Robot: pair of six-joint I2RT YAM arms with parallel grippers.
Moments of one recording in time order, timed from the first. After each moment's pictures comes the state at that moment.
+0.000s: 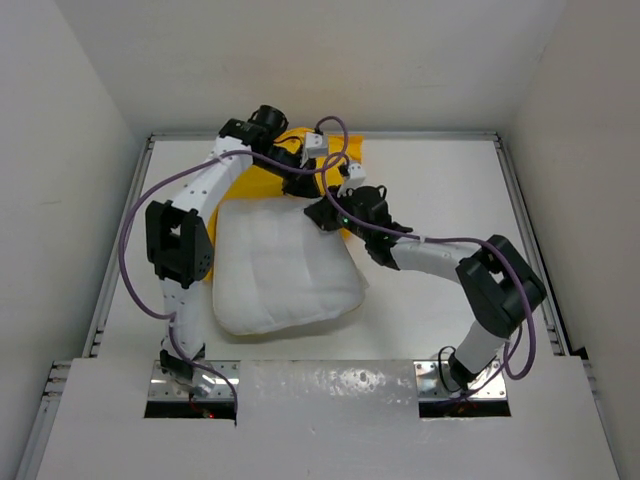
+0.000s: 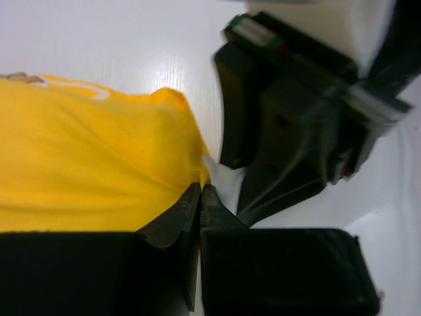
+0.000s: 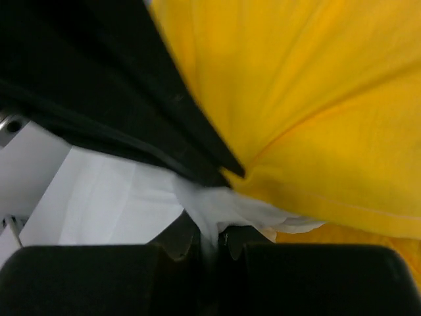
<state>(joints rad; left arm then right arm) -0.35 2.06 2.01 -1.11 0.96 0.85 0.65 1.68 0.90 0.56 -0.10 0.50</state>
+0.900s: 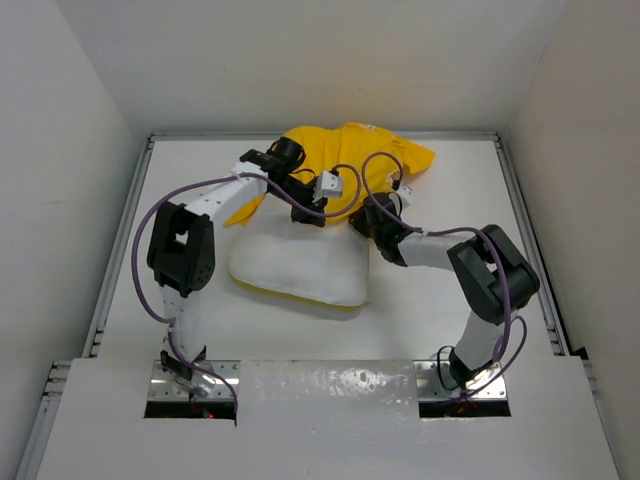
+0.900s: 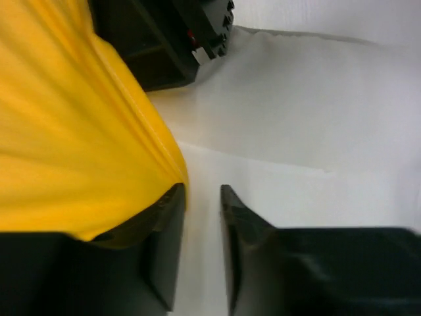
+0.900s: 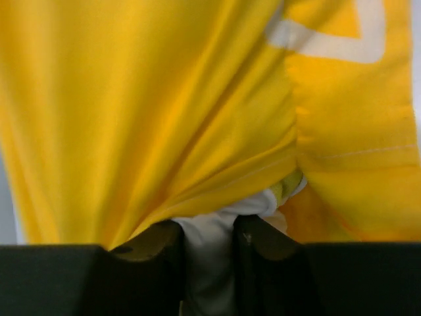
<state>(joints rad) -0.44 1.99 1.68 -0.88 0.82 0.99 0.53 1.77 0.81 0.40 0.35 1.04</state>
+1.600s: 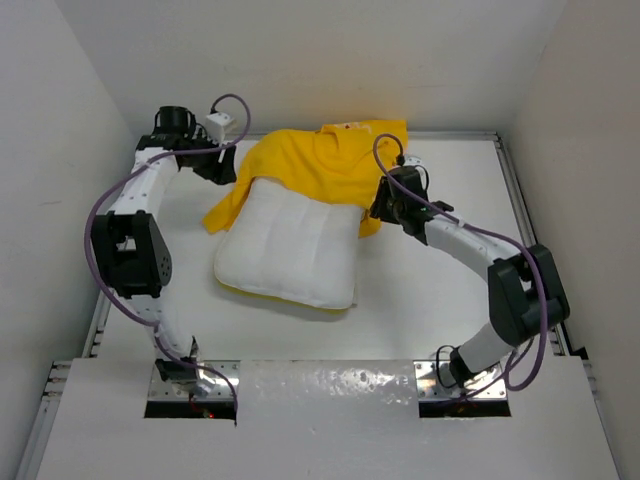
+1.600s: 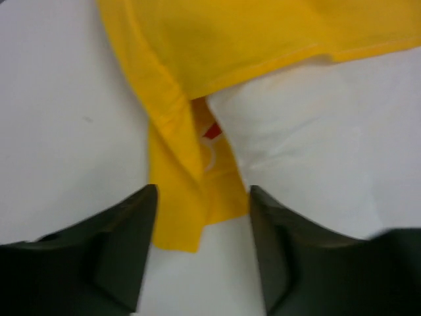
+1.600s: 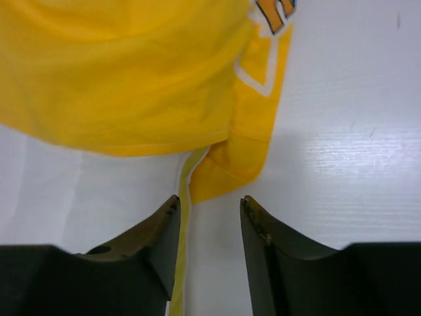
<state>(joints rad) 0.04 1.87 1.70 -0.75 0.54 0.49 0.41 1.57 0.99 -0.10 0.19 0.51</state>
